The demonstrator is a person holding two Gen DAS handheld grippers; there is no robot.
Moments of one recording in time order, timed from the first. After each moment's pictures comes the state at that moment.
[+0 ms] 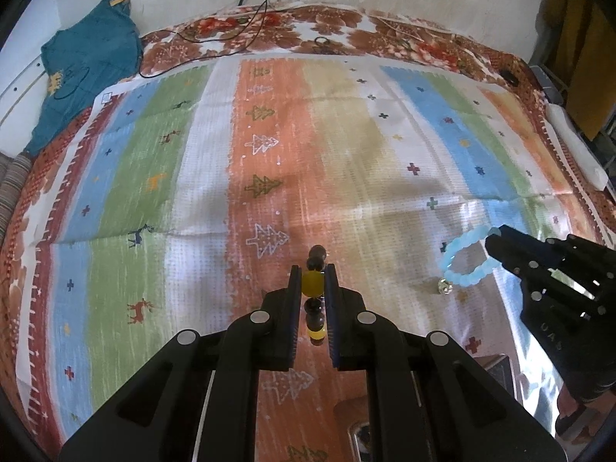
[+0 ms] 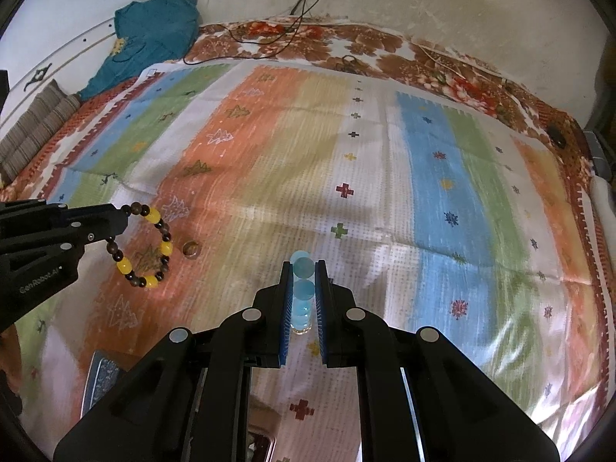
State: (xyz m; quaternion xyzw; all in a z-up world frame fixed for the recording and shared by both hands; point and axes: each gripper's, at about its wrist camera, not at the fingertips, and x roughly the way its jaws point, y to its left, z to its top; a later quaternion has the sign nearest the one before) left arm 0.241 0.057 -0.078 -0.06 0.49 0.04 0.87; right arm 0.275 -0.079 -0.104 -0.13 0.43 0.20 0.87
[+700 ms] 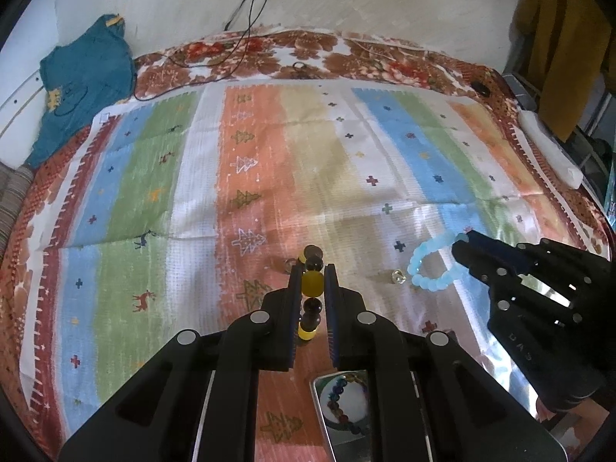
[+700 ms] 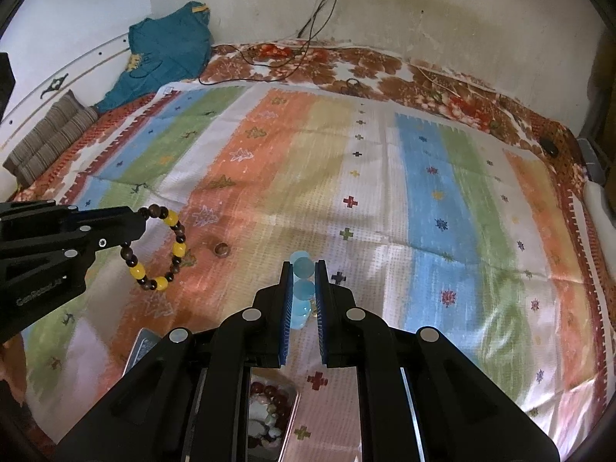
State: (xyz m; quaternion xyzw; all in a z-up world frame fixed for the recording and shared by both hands) left arm 0.202 0.035 -0.035 -0.06 0.46 0.01 0.89; right arm 0.232 -0.087 -0.070 -0.12 0.40 0.21 0.88
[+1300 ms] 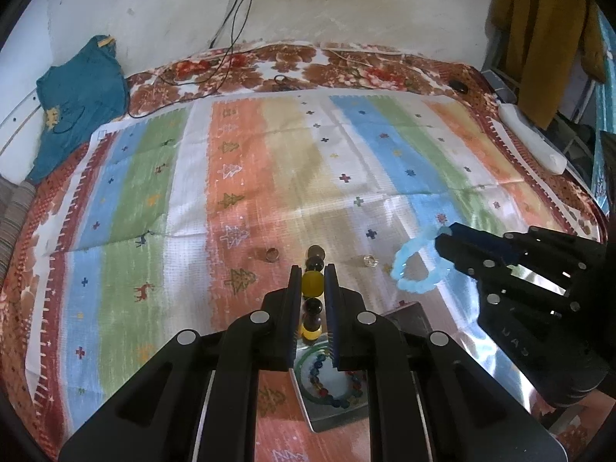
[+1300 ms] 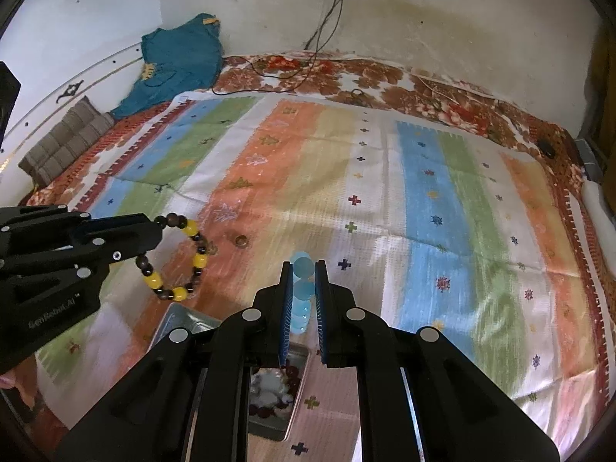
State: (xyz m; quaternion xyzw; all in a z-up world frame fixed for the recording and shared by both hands) left arm 0.164 0.009 -0.016 -0.04 0.44 -0.01 0.90; right arm 0.196 -0.105 -0.050 -0.11 0.39 0.23 0.89
